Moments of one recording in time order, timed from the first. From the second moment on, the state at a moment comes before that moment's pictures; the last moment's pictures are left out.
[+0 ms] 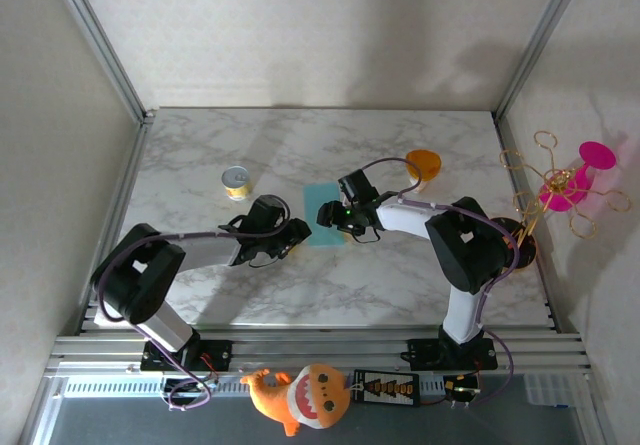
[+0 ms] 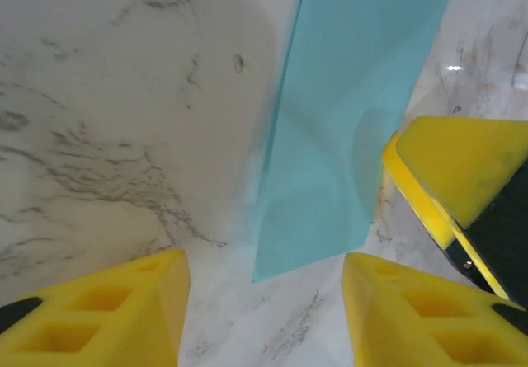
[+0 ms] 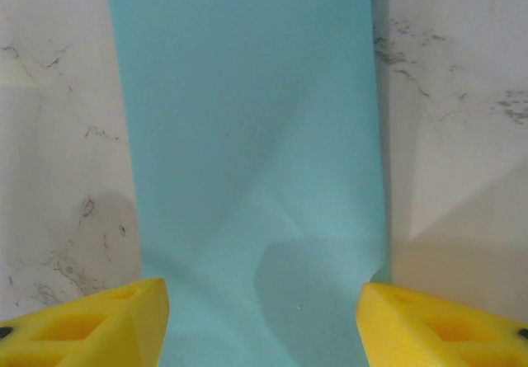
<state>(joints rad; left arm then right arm) -0.58 1.61 0.68 0.11 0.26 -1.19 0.63 1.85 1.06 -0.21 -0.23 0.74</state>
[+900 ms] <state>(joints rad) -0.55 1.72 0.71 0.31 0.37 -1.22 0.63 1.86 1.06 -0.21 -0.23 0.74</state>
